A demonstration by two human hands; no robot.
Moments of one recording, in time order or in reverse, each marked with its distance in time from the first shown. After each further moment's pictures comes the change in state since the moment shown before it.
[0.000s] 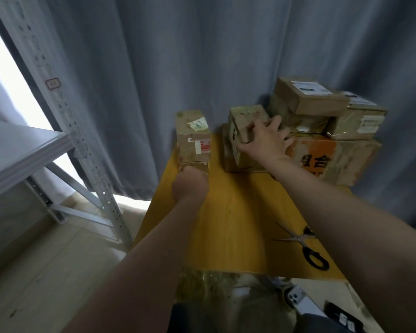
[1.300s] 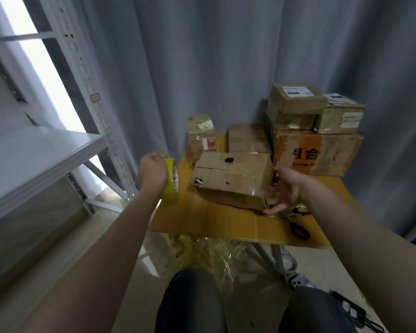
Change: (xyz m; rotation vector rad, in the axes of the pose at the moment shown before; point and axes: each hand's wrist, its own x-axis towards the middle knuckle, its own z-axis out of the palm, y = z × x) left_hand -0.074 -0.038 -0.128 -0.493 0.229 -0.181; right_hand -0.120 0.087 -0.046 1.118 -0.900 0.750
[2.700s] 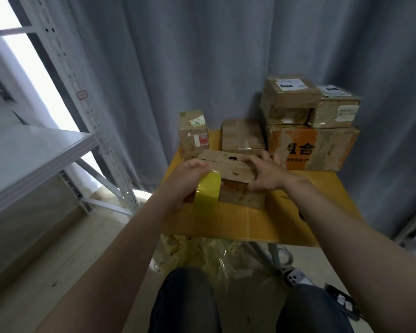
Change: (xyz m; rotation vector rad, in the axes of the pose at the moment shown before) left_hand -0.081 0.054 0.022 -0.191 -0.735 -0.141; right_hand 0.013 -0.014 0.011 -1.350 0.306 -0.633
